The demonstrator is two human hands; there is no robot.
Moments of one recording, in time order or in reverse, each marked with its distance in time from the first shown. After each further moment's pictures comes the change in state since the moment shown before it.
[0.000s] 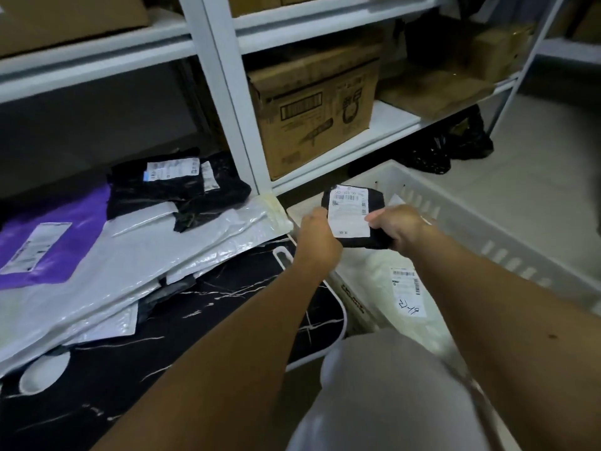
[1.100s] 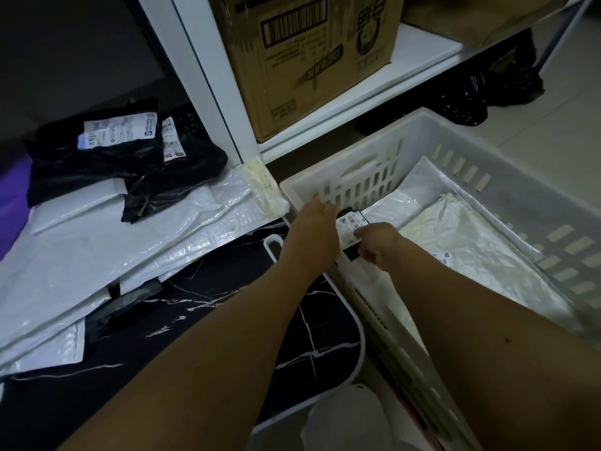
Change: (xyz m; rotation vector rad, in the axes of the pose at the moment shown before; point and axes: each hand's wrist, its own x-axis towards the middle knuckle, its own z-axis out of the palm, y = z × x) left_hand 0.085 -0.086 0.063 0.395 -0.062 0.359; right_hand 0.122 0.089 0.076 -0.091 -0.163 0.205
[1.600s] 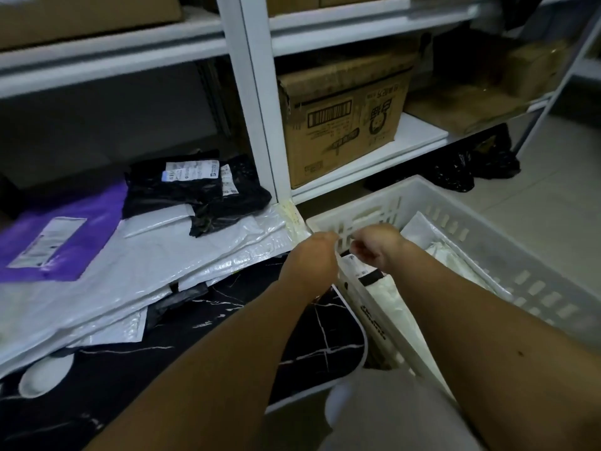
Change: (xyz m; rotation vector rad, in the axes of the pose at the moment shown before) left_hand -0.064 0.024 -0.095 -0.127 -0.044 -0.113; right_hand -0.104 -0.066 0.004 0.162 -0.028 -0.131
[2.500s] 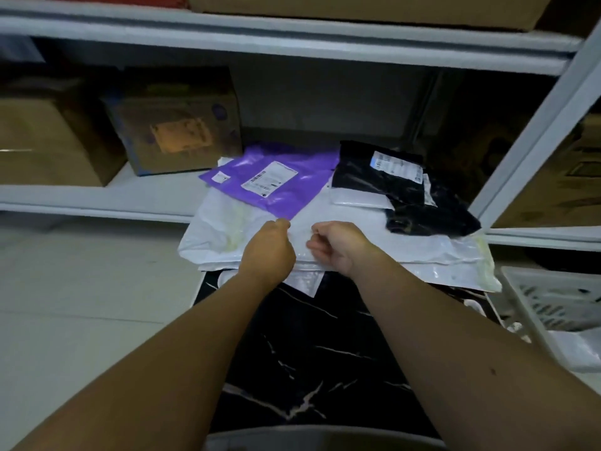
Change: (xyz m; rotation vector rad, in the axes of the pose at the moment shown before) left_hand -0.192 -0.272 -0.147 -0.040 0.437 -0.657; right_hand -0.126 0.038 0.380 -0.202 -0.570 -0.041
